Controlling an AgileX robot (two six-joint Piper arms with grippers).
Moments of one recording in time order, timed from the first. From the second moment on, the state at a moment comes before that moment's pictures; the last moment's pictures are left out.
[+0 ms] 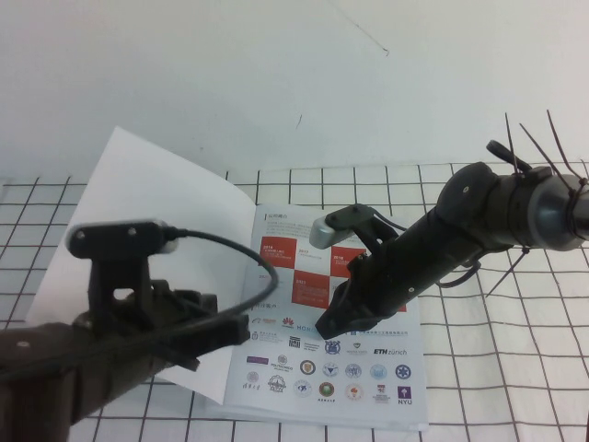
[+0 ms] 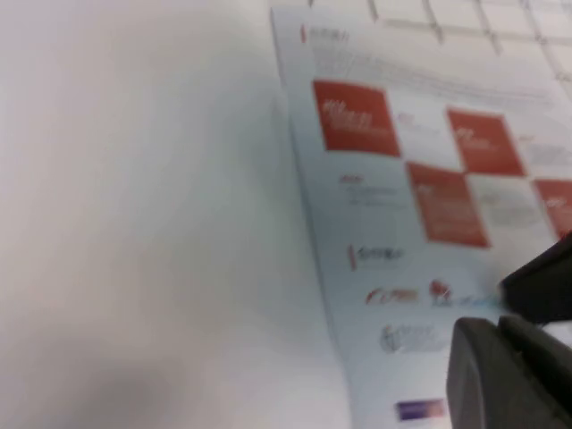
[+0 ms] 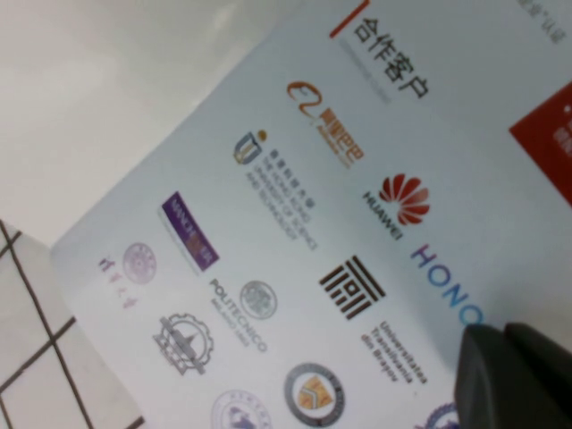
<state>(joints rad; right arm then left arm) 0.44 2.15 -1.39 0.87 0.84 -0.94 -0.60 1.26 -0.58 -1.71 -0.13 1.19</state>
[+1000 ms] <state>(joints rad) 0.45 1.76 -1.37 0.58 0.87 -0.86 -0.60 1.24 -0.59 -1.73 -0.12 1.39</state>
